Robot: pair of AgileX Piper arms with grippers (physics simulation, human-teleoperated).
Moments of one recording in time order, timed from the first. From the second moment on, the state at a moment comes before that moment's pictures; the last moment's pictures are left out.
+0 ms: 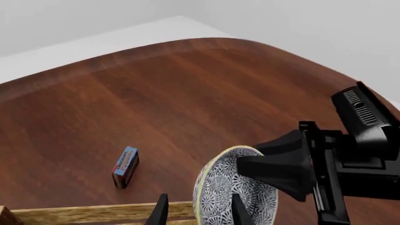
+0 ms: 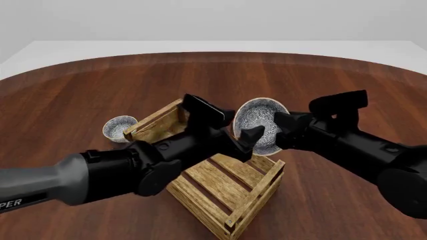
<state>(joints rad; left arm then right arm) -0.85 1.59 -0.93 -0.37 -0.09 0.51 1.07 -0.68 0.01 0.21</state>
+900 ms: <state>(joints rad) -0.80 1.61 -0.94 -0.38 -0.09 0.53 1.05 -0.68 0.03 0.20</state>
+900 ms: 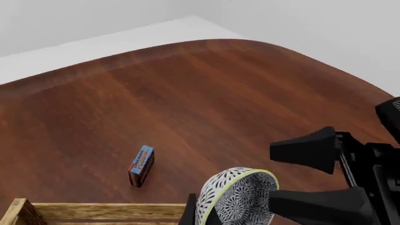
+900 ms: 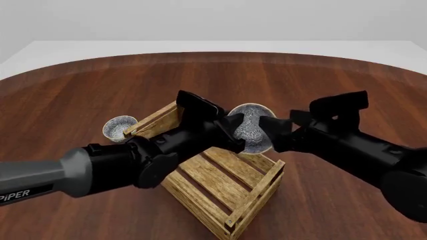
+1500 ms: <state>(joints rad) -0.63 1.55 -0.94 -0.34 -0.01 0.57 0.91 -0.67 0.10 0.20</state>
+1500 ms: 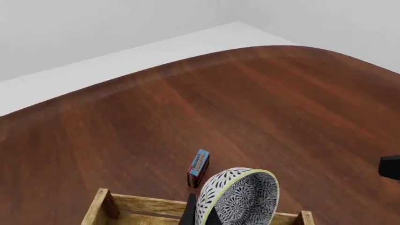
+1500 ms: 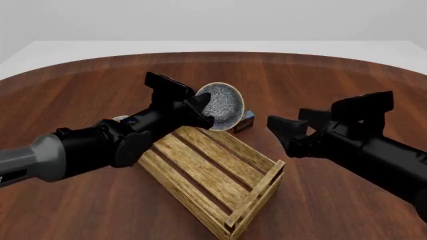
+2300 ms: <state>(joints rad) -0.44 1.25 -0.88 -0.11 0.05 0.56 0.92 -0.67 0.10 0.17</state>
